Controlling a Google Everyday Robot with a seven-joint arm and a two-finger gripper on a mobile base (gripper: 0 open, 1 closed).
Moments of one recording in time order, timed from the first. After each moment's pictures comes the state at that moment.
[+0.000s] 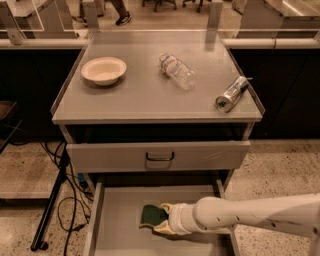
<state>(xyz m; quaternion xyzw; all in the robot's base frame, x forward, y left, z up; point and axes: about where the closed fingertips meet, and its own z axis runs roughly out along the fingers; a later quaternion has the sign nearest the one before) 0.460 -0.007 0.412 -0.59 0.72 0.17 0.32</state>
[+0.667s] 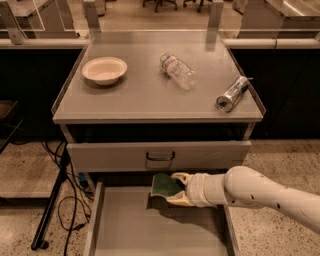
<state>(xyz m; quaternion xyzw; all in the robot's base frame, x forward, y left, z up) 0.496 -0.056 0.563 -0.60 0.68 0.15 0.39</state>
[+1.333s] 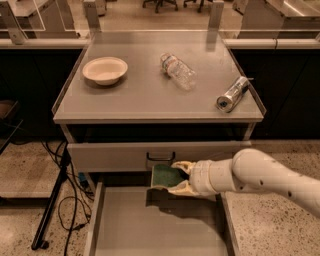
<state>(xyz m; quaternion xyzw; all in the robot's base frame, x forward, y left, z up) 0.500 -0.056 0.618 -0.63 0.66 0.15 0.39</state>
